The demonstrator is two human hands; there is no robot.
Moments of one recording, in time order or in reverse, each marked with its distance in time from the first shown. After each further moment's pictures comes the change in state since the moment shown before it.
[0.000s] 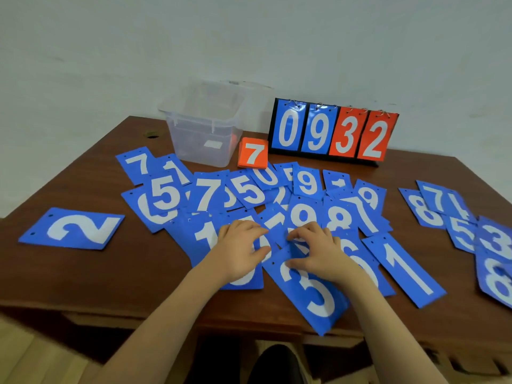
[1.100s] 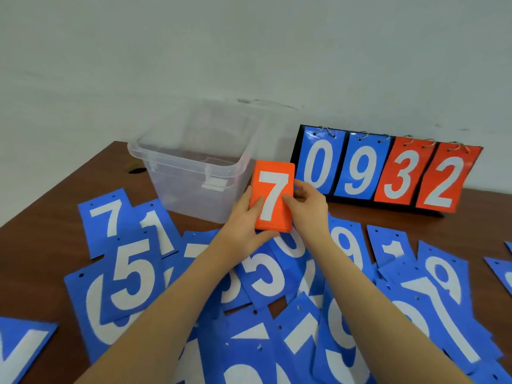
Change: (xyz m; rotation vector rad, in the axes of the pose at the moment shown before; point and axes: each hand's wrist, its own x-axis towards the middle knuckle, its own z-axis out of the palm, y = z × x) left_hand 0.214 -0.102 -0.014 -0.205 0.296 0.070; right_hand 0.269 -0.025 -0.024 0.774 0.521 0.022
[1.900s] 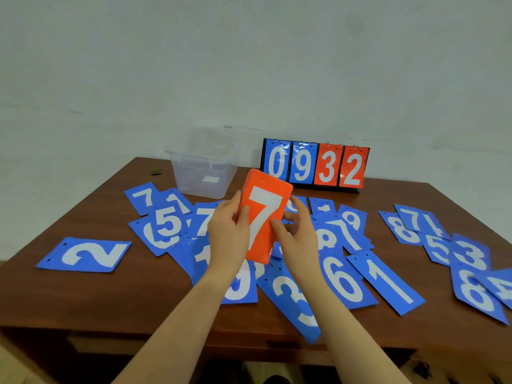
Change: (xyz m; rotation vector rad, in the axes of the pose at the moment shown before) left_hand -0.192 0.173 -0.056 -0.379 0.555 -0.198; right_hand -0.263 -0.078 -0.092 0.134 0.058 -0.093
